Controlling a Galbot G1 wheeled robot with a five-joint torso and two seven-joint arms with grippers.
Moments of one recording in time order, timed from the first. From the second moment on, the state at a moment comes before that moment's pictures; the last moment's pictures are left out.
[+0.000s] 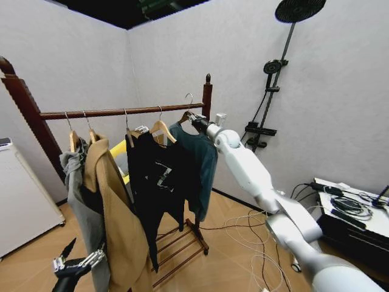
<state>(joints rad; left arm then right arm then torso) 1.83 -1.30 -0.87 -2.29 -0.49 -0.05 0.04 0.19 1.31 -0.01 0.97 0.68 -0.17 -0.27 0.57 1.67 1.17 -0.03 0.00</state>
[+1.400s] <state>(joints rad) 1.83 -1.30 -0.87 -2.29 -0.49 -0.05 0.04 -1.26 1.03 0.83 2.22 0.57 -0.13 -0.04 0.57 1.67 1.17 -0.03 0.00</state>
